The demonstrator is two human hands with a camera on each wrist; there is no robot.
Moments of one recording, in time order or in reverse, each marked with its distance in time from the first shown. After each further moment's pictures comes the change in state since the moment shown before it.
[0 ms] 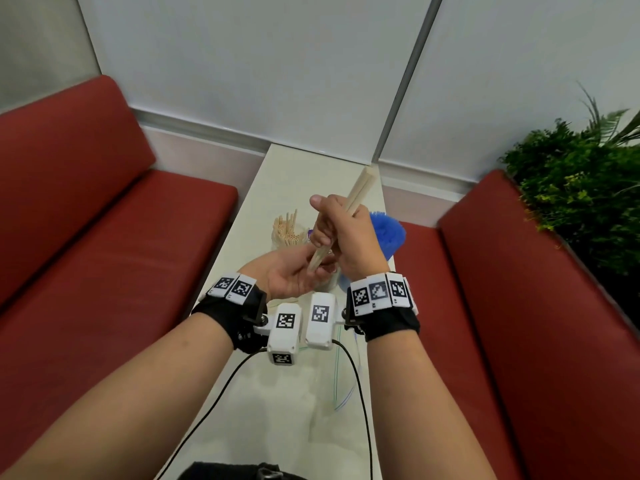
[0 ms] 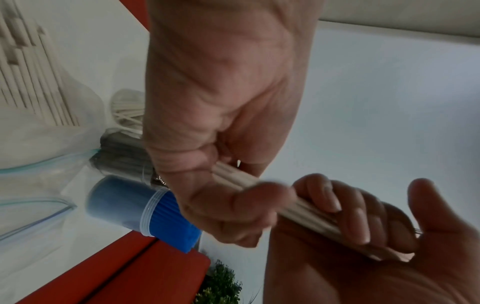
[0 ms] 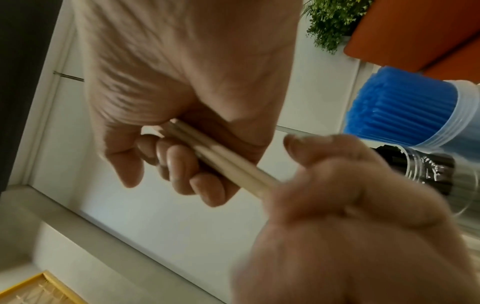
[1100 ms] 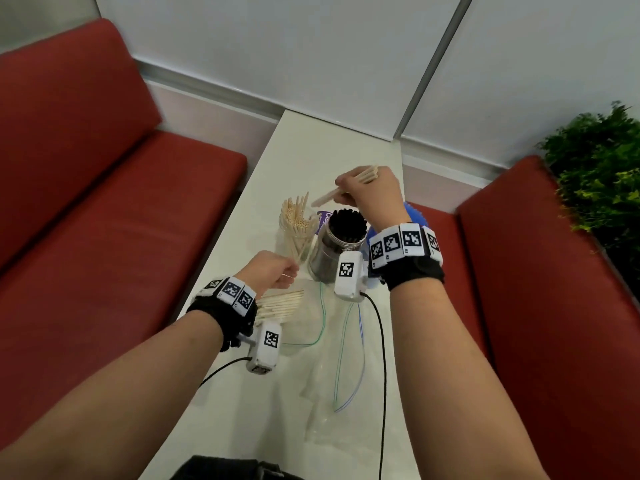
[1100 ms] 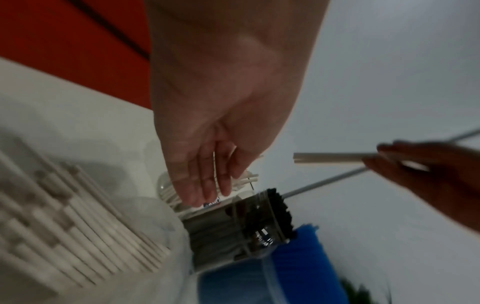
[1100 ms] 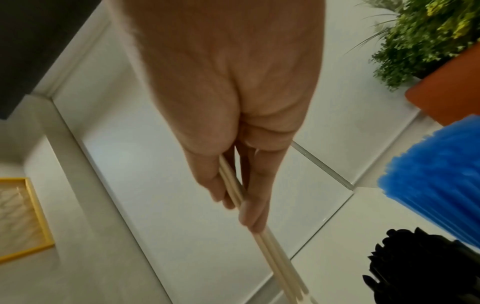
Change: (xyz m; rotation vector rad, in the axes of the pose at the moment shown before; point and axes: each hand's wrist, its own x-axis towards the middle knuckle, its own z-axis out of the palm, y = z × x) left_hand 0.046 -0.006 -0.105 0.471 0.733 0.237; right_hand 0.104 0.009 -0.041 -0.674 0.180 0.161
